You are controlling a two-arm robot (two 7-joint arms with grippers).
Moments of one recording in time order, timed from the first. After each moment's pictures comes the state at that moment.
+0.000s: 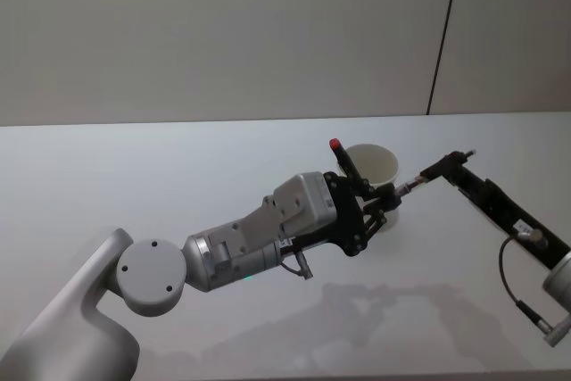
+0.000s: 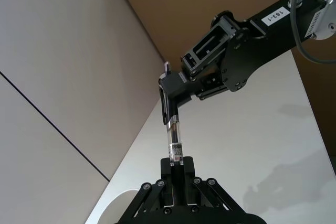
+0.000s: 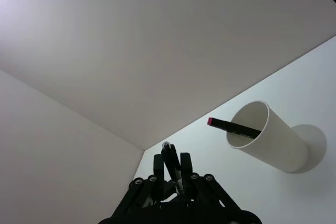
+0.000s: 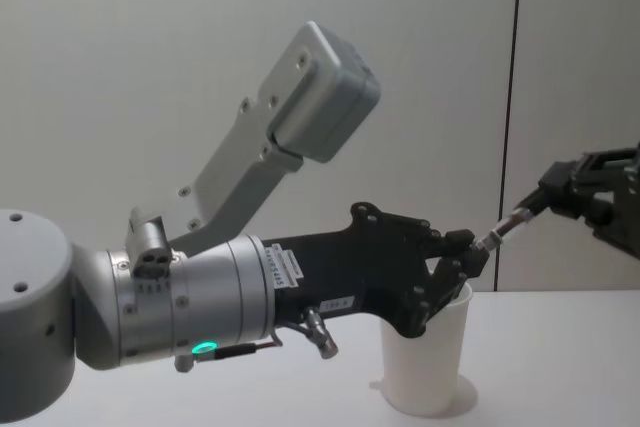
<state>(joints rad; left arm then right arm) -0.43 0.25 0.46 -1.30 0.03 -0.32 -0.68 -0.04 0.23 -0.08 -1.80 1.14 0.40 0.20</state>
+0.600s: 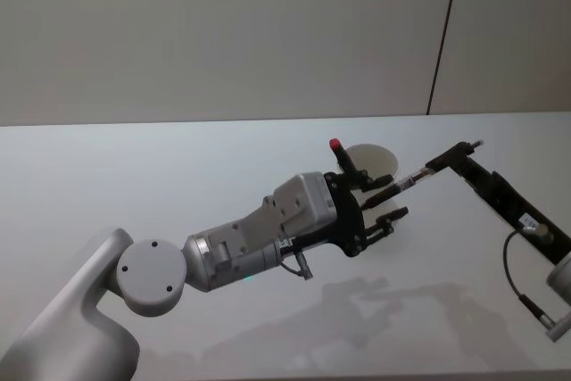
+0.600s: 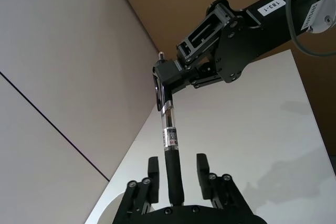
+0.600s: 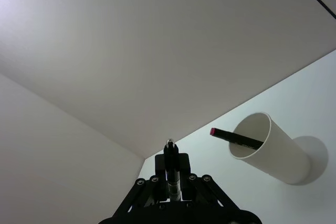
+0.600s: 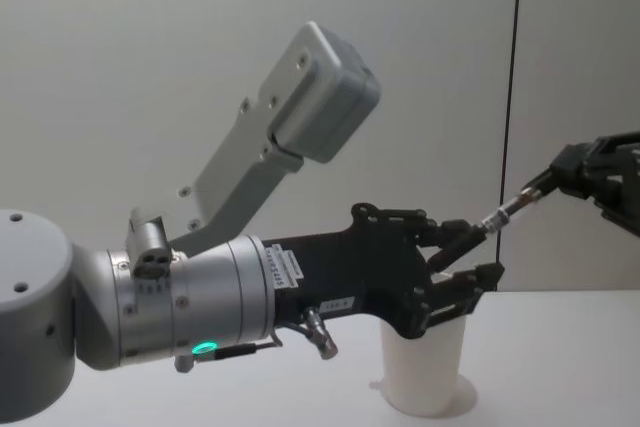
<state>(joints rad) -0.43 0.25 0.46 -1.30 0.03 -0.32 -0.68 -0.04 0.25 -0.09 -1.81 1.15 0.35 0.20</state>
